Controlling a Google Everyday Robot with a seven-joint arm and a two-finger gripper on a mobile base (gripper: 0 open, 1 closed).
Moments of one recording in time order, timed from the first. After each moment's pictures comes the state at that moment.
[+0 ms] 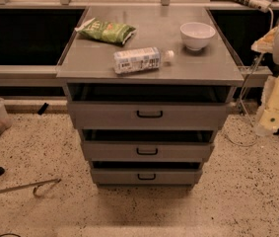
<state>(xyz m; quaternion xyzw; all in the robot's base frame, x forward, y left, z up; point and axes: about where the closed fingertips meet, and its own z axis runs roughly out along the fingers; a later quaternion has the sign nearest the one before) 0.438 -0.217 0.976 -0.60 0.78 -0.03 0.16</state>
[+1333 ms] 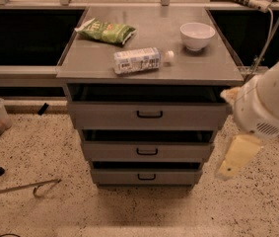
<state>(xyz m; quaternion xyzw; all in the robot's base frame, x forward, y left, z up) 0.422 -0.178 0.876 -0.61 0.77 -0.01 0.19</state>
